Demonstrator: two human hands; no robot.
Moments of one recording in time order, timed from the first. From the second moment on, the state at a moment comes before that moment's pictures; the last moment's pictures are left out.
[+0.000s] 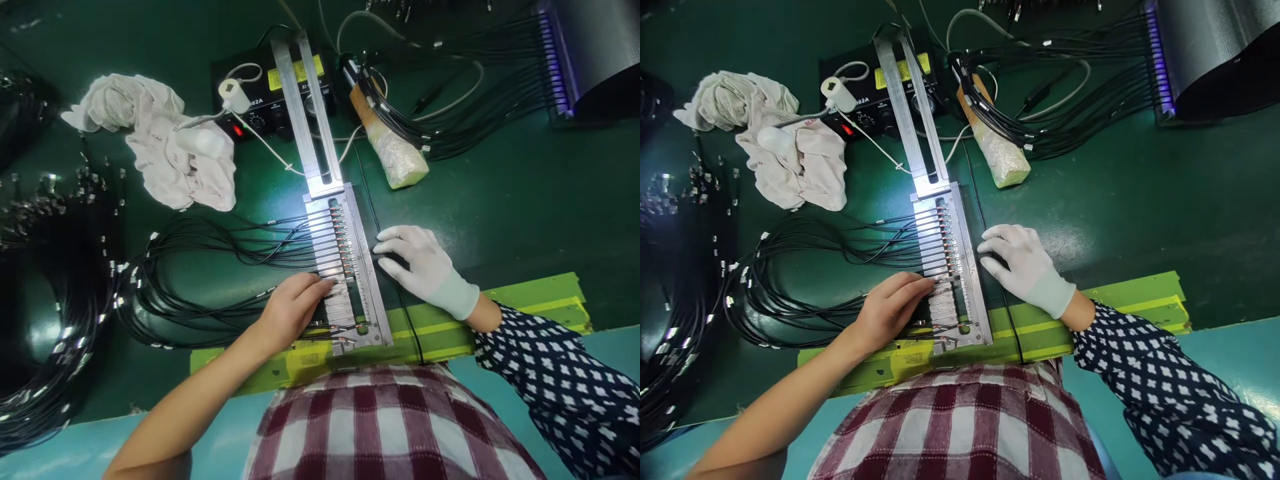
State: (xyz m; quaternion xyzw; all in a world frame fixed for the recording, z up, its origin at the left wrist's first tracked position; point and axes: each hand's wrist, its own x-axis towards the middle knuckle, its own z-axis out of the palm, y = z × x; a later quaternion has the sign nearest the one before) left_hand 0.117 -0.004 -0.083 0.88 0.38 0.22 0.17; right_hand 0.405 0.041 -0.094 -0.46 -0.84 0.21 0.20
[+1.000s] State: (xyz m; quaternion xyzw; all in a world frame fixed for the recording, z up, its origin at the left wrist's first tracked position) left_hand 0.119 -0.019 -0.081 0.90 0.40 0.12 0.09; right_hand 0.407 0.045 -0.095 -0.47 -0.83 0.23 0.21
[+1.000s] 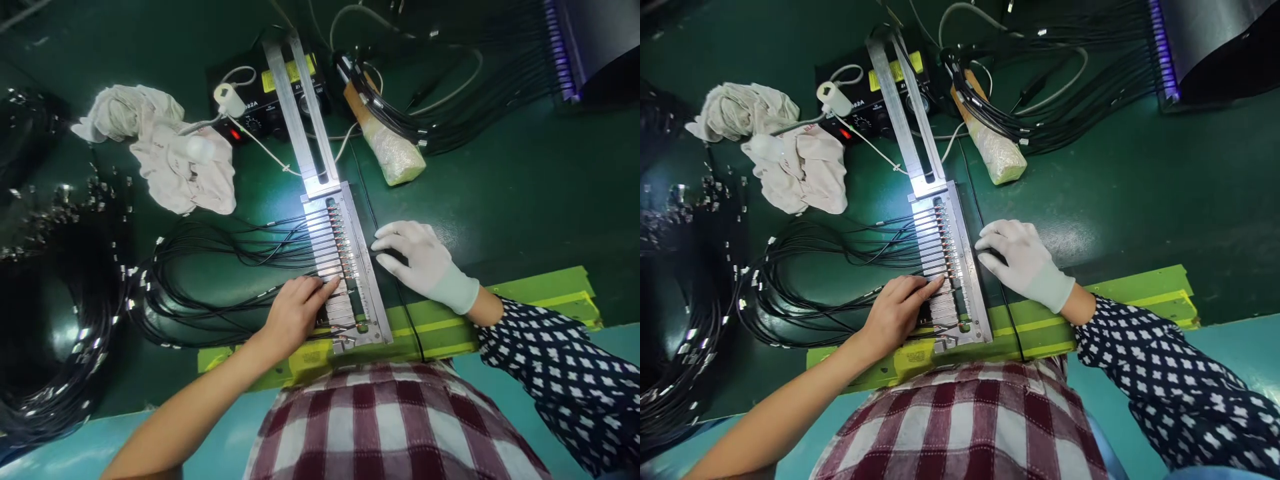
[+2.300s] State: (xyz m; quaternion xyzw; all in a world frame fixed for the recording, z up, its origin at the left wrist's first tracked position) left_hand 0.116 -0.021 -0.080 0.89 0.41 0.17 0.02; right_hand 0.400 0.022 -0.090 -0.46 -0.79 0.30 0.29
